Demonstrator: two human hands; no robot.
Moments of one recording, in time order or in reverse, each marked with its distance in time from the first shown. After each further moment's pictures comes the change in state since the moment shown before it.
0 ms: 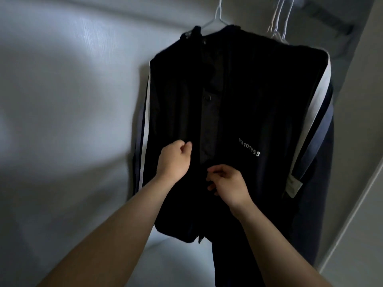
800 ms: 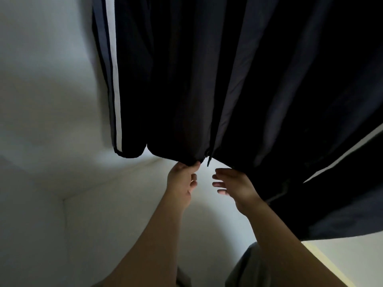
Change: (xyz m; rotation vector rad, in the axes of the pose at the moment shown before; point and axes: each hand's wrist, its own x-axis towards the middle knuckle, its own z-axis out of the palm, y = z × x) left_hand -0.204 -0.223 0.135 -0.971 -0.135 -1.130; right_hand -0.049 0.281 0.050 0.023 -0.109 0.620
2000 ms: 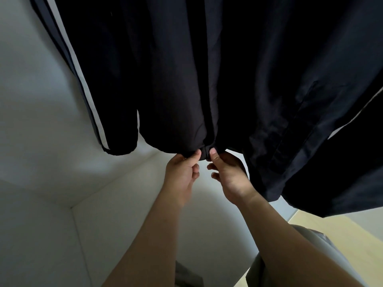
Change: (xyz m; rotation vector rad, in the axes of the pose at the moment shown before) left_hand -0.002 -0.016 -0.011 0.220 -0.076 0.129; right_hand 0.016 0.052 0.032 0.194 0.039 -0.203
